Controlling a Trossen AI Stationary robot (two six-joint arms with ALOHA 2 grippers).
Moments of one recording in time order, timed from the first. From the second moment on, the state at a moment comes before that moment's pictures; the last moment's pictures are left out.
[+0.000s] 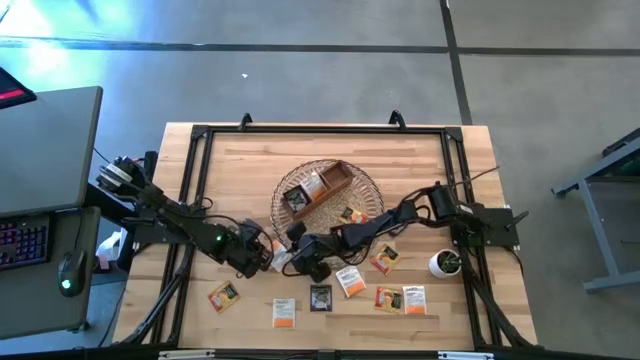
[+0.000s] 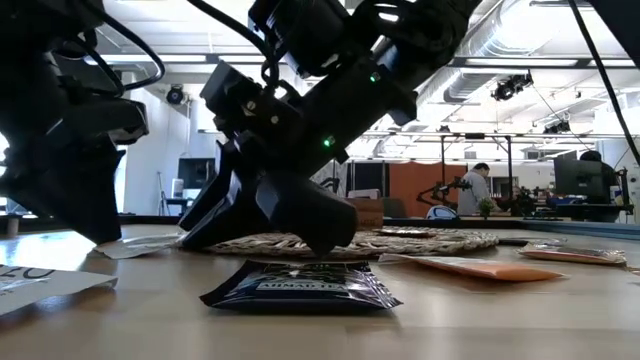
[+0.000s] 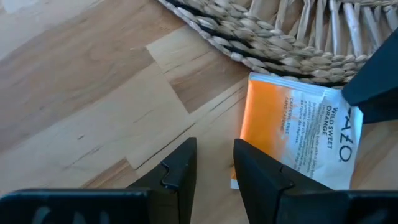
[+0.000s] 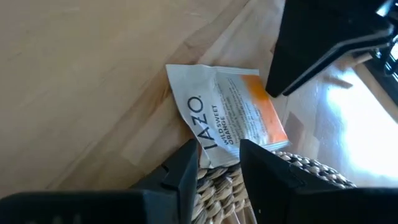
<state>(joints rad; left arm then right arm) -0.53 1.47 0.60 -0.38 -0.42 -1.50 0.20 2.26 1.41 0.18 0.11 -0.62</state>
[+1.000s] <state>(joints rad) -0.54 1.30 0.71 -0.39 -0.27 -1.07 0.36 1.81 1.41 -0.30 -0.01 -0.76</state>
